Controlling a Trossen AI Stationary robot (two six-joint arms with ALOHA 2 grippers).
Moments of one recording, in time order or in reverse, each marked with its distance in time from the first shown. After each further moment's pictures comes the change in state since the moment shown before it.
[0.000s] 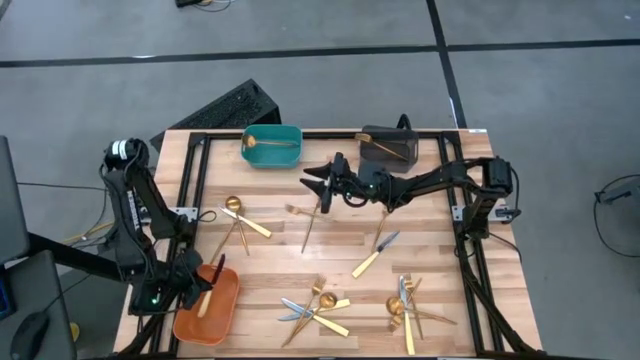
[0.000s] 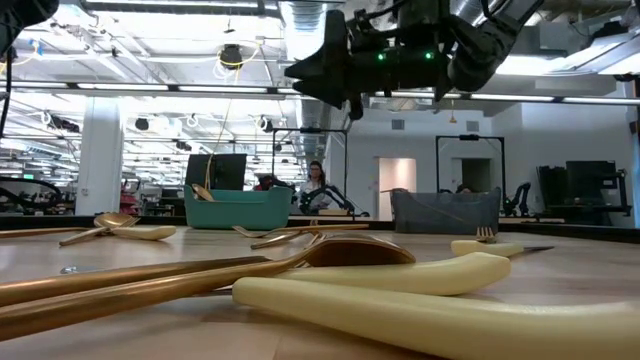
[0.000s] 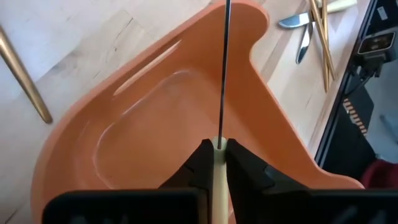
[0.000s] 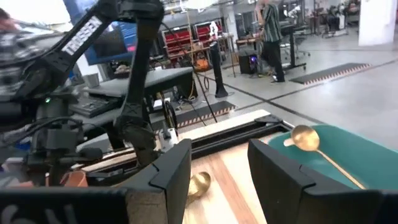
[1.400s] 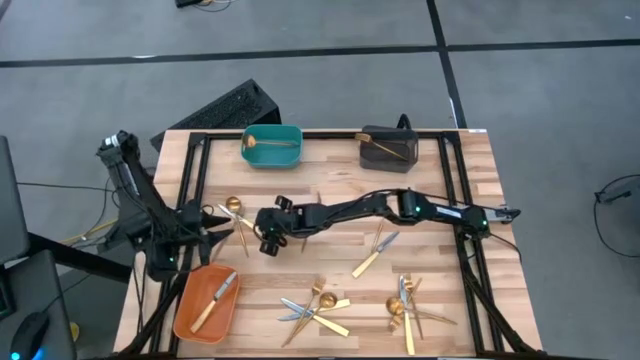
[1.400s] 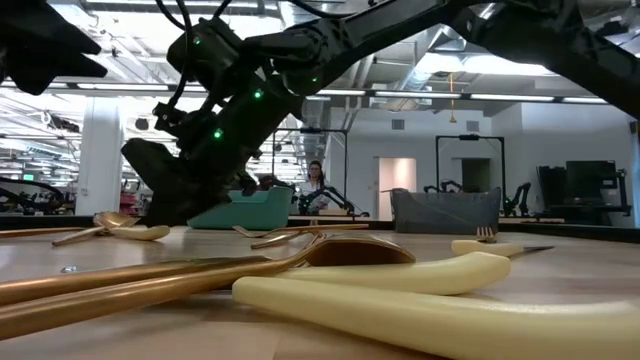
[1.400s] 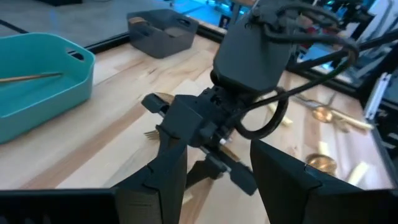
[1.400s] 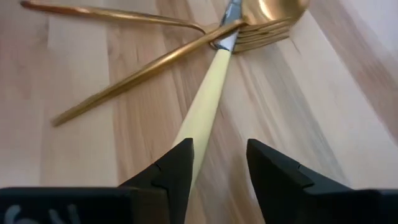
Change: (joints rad) left arm 0.360 -0.364 0.032 -0.282 -0.553 0.707; right arm 0.177 0.814 1.220 -1.274 0.111 -0.007
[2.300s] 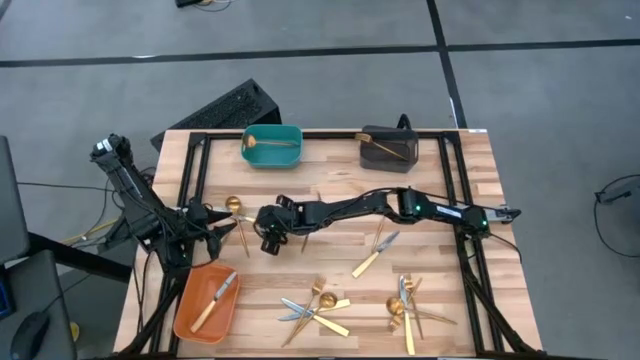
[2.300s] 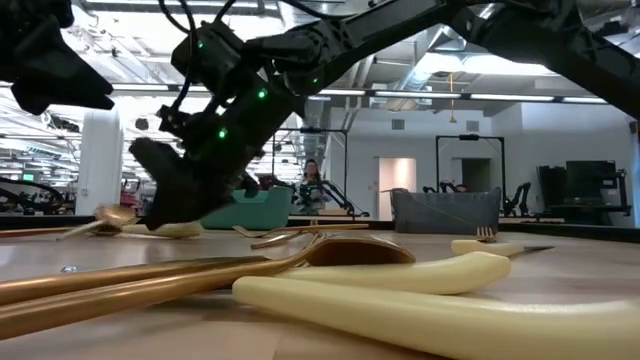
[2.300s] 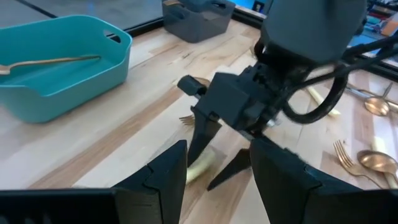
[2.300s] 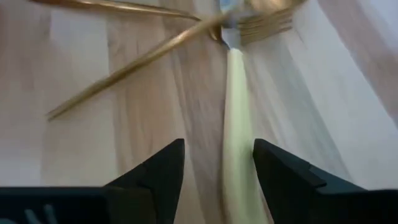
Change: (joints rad) left arm 0.118 0.011 -0.063 -0.010 0.061 -0.021; right arm -0.010 -0.018 -0.009 0.020 -0.058 0.012
